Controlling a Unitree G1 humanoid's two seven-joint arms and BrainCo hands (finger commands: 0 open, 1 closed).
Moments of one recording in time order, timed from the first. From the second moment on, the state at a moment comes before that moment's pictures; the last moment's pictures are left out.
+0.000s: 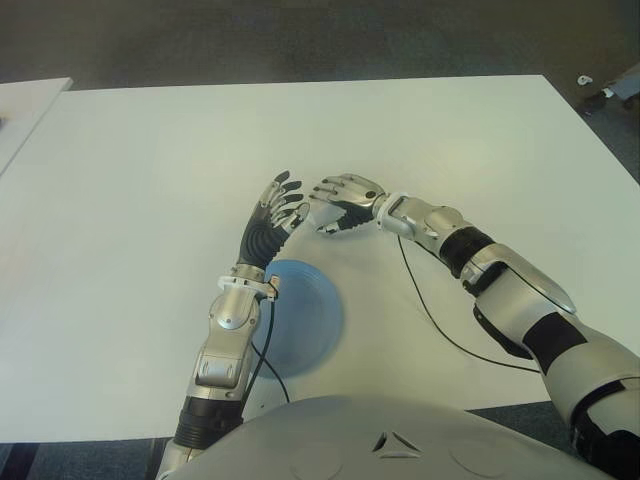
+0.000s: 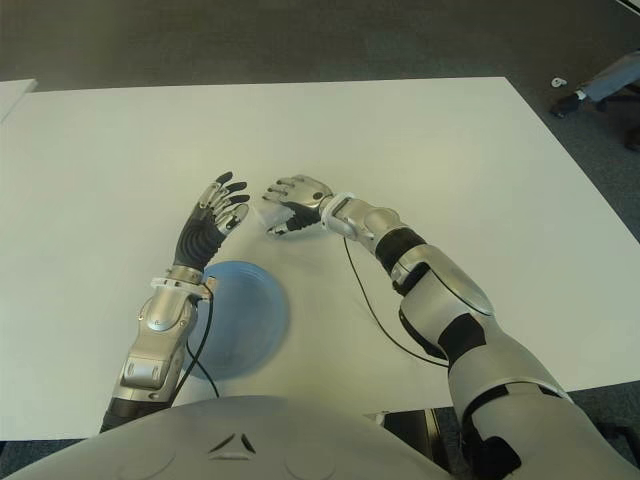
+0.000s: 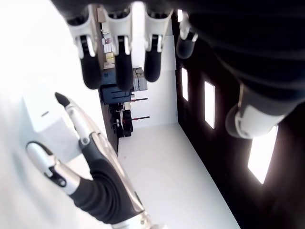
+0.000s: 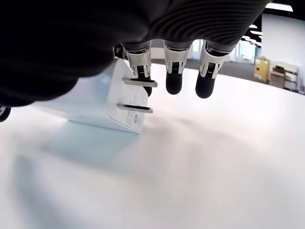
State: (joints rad) left arm 0.21 0.02 -0.14 -0.23 0.09 -0.05 -0.04; right arm -0.84 -0.29 0.86 0.99 -0.97 -0.44 -0.15
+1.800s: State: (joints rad) left arm 0.21 0.02 -0.14 -0.23 0.06 -0.06 -0.04; right arm -0.81 -0.29 0.84 0.97 -0.97 -0.46 -0.30
